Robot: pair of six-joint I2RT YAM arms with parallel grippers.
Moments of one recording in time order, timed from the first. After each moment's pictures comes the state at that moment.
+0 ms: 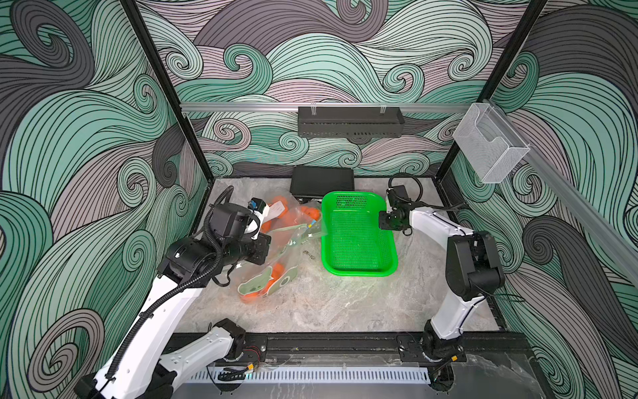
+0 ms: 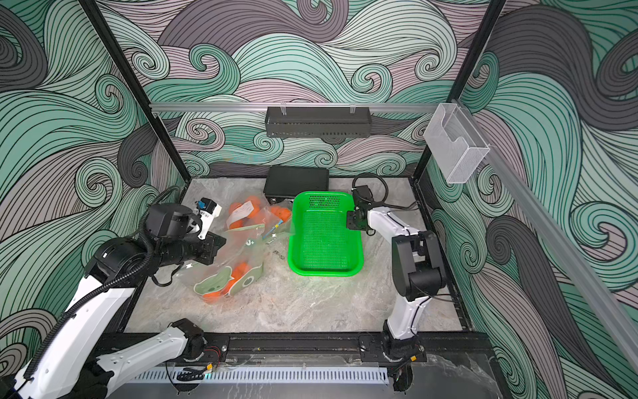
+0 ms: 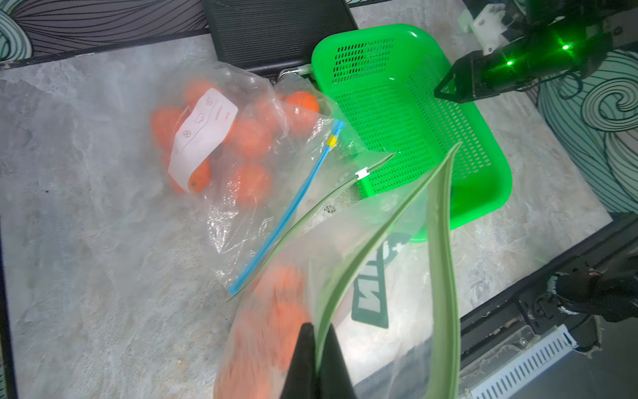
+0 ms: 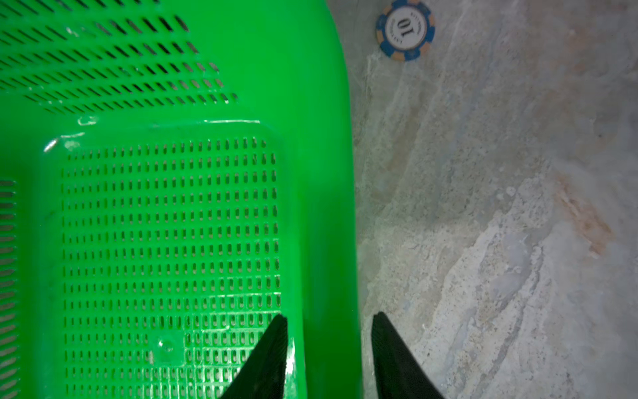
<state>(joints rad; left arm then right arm) -0.49 0.96 1.36 -1.20 0.07 -0.19 0.20 1.80 1.27 -0.55 0.06 0.24</state>
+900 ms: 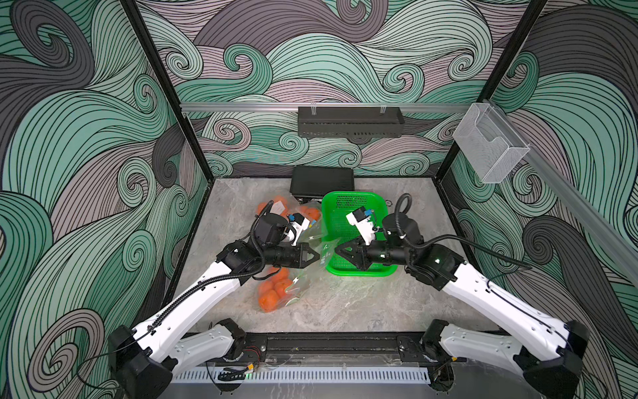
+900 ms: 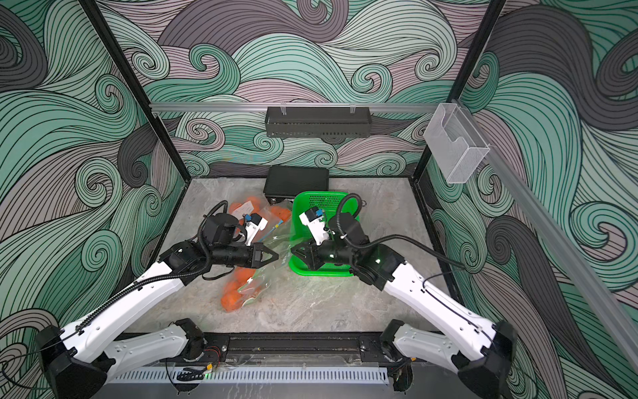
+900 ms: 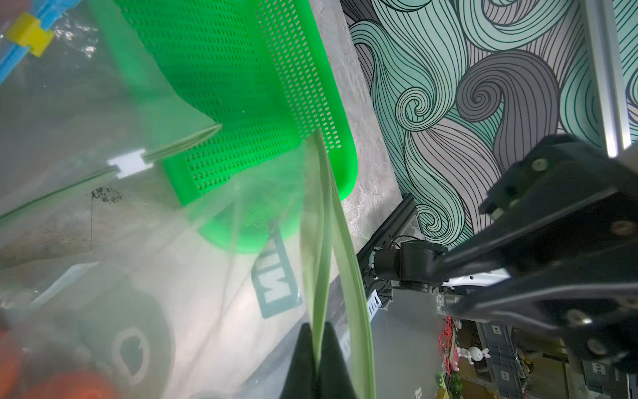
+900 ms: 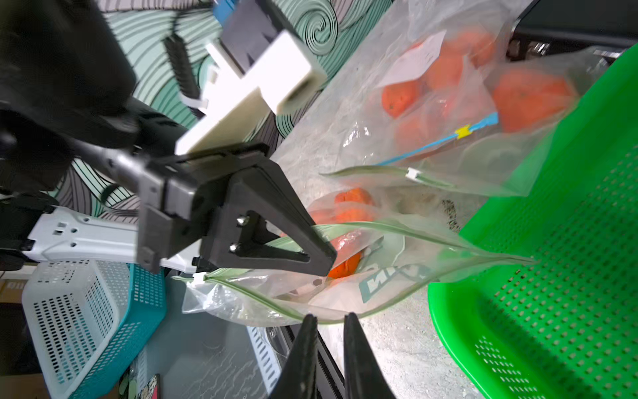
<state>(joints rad) -0.64 1.05 0.98 -0.62 0.50 -0.60 0.85 1.15 1.05 -0.47 -0.37 0.40</state>
